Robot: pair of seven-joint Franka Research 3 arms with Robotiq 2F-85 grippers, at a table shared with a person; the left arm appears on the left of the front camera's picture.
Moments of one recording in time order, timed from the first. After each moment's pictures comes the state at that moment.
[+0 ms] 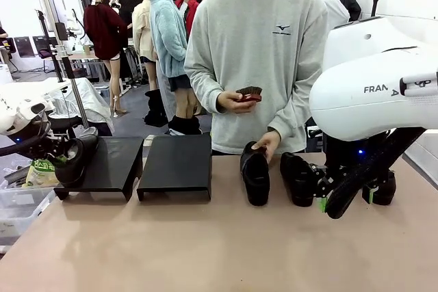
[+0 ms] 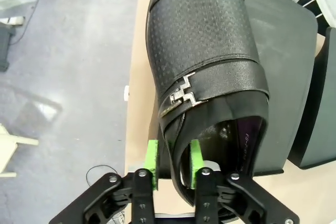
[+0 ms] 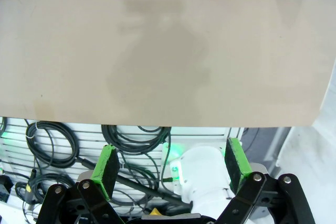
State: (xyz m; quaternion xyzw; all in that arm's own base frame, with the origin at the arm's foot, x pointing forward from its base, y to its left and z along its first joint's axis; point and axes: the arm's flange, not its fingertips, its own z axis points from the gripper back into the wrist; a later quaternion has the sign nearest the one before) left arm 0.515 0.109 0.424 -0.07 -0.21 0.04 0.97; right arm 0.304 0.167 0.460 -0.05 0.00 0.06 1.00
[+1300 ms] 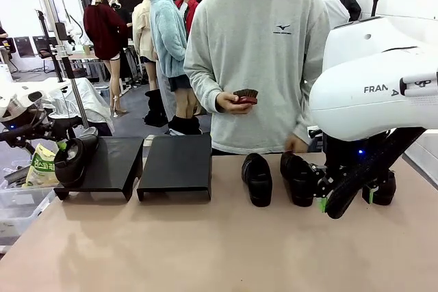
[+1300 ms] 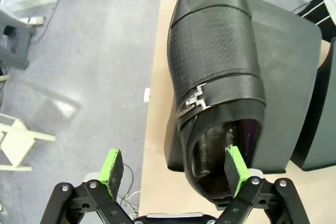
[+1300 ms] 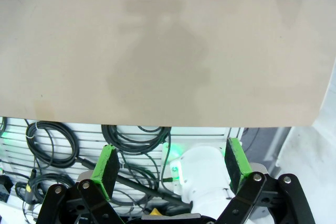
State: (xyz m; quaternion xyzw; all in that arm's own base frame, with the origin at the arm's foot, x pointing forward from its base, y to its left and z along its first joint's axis) left arm 0.517 0.110 0.457 -0.03 -0.21 0.05 0.98; right arm 0.304 0.167 0.460 -0.05 0.00 0.06 1.00
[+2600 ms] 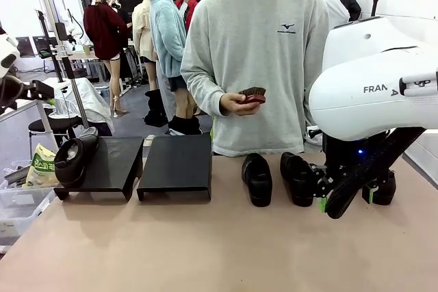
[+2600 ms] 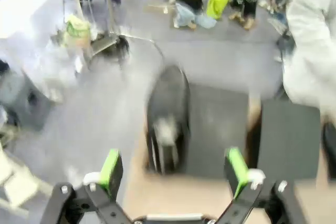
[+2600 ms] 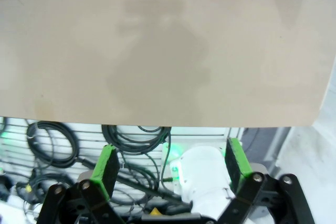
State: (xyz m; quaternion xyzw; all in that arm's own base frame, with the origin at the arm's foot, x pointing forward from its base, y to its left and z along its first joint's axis) left arm 0.388 0.025 0.553 0.00 -0.40 0.05 0.91; right arm 0.304 0.167 0.460 -0.05 0.00 0.06 1.00
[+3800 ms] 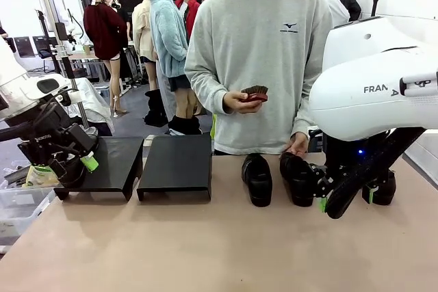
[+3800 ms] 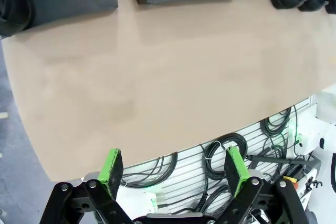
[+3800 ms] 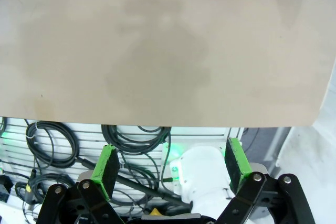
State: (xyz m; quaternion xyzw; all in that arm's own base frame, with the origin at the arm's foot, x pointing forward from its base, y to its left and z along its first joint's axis) left arm 0.340 -0.066 0.520 -0.15 -0.08 -0.09 0.98; right arm 0.304 0.167 0.460 -0.05 0.00 0.06 1.00
